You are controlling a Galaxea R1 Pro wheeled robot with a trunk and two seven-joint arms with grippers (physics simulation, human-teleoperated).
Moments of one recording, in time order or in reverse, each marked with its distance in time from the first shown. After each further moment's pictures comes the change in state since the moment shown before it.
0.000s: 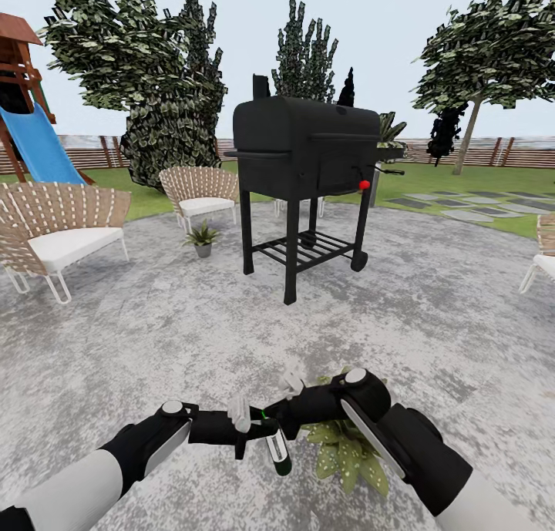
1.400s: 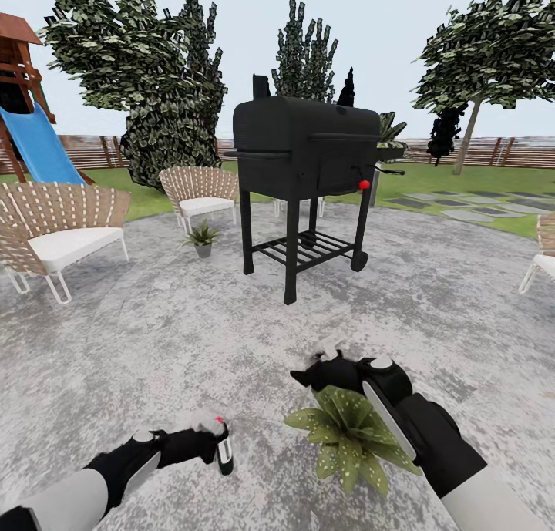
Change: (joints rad) left arm 0.019 0.003 0.012 0.322 0.032 -0.043 0.401; right arm 0.006 0.000 -0.206 0.069 0.008 -0.097 -0.315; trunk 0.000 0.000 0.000
